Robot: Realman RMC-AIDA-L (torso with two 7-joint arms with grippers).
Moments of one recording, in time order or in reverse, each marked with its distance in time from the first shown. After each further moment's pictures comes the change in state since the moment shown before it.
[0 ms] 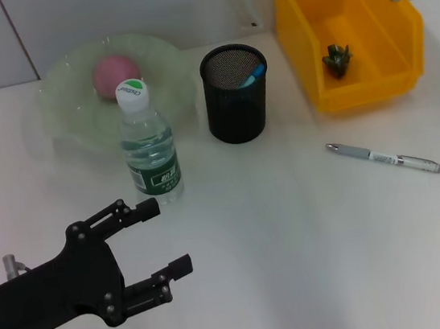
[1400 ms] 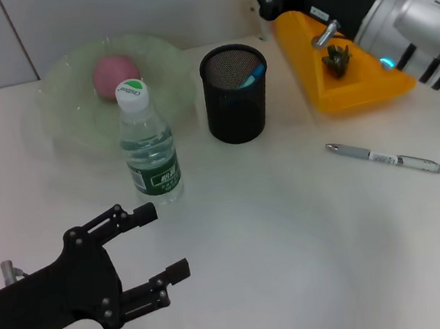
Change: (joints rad) left arm 0.011 0.002 0.000 -0.004 0.000 0.002 0.000; right arm 0.093 0.000 -0.003 0.733 0.719 -0.226 -0.910
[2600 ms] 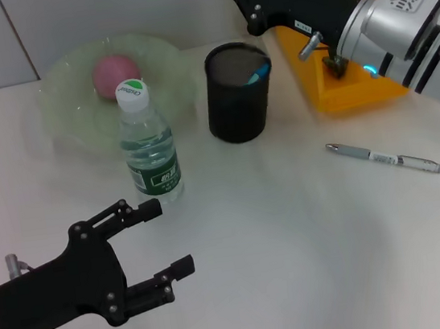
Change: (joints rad) left arm -0.014 -0.001 0.005 0.000 0.000 -0.006 0.011; right arm 0.058 -0.001 -0.011 0.075 -0.009 0.080 -0.019
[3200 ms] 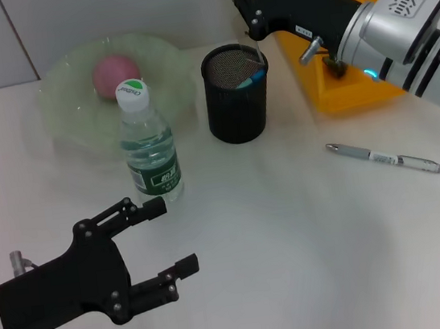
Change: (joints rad) left arm -0.010 -0.002 0.005 -0.004 0.000 0.000 0.002; right arm 0.001 0.000 -0.001 0.015 0.001 0.003 -0.013
